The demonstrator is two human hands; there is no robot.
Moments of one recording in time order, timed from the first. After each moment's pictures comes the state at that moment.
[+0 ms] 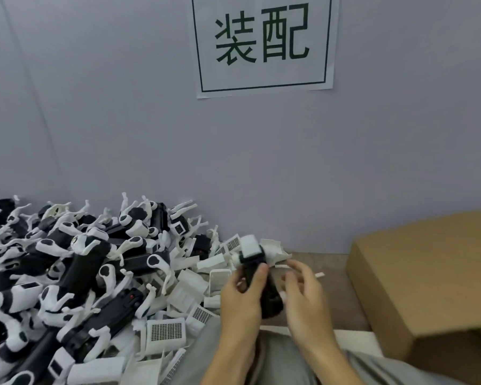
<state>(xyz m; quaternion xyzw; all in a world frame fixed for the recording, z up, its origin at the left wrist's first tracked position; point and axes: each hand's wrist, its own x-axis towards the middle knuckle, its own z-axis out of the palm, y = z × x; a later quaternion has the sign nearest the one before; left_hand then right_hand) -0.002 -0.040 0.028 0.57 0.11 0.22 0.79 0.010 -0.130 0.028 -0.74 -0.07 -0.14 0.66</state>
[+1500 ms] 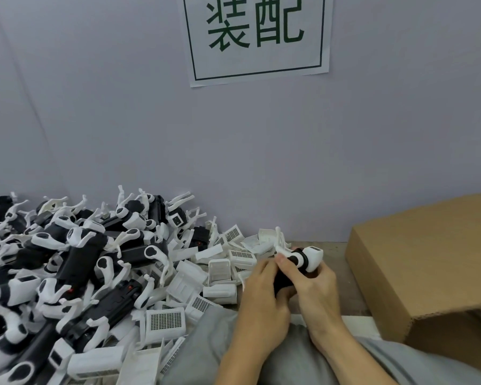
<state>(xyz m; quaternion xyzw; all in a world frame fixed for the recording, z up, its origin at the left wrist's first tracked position) -0.011 -0.052 0.013 0.83 -0.11 0.27 0.48 0.020 -0.146 0.016 -0.58 -0.09 -0.11 0.80</state>
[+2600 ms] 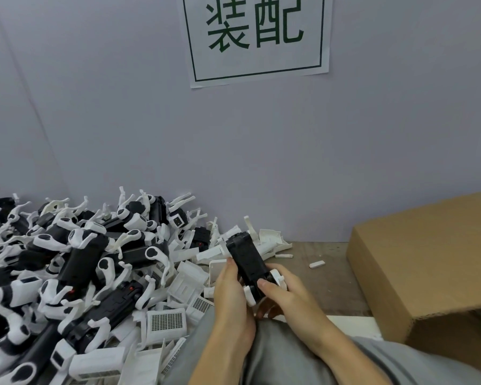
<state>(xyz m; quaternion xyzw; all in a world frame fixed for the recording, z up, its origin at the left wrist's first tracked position) -0.008 -0.034 0.033 0.42 0.15 0.14 0.88 0.007 -0.137 0.020 -0.68 -0.19 0.10 0.70</state>
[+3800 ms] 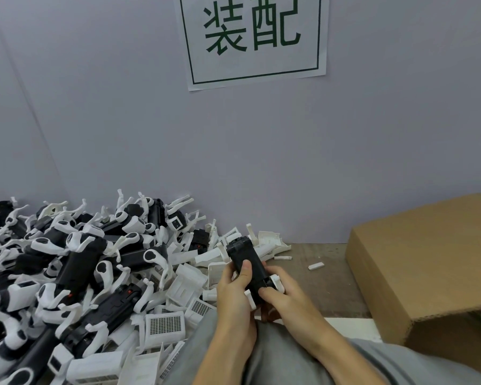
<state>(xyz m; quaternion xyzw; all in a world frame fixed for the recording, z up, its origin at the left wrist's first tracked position) -0.002 -0.037 0.025 0.47 0.12 0.17 0.85 0.009 -0.134 0.018 -0.66 -0.19 0.11 0.71</state>
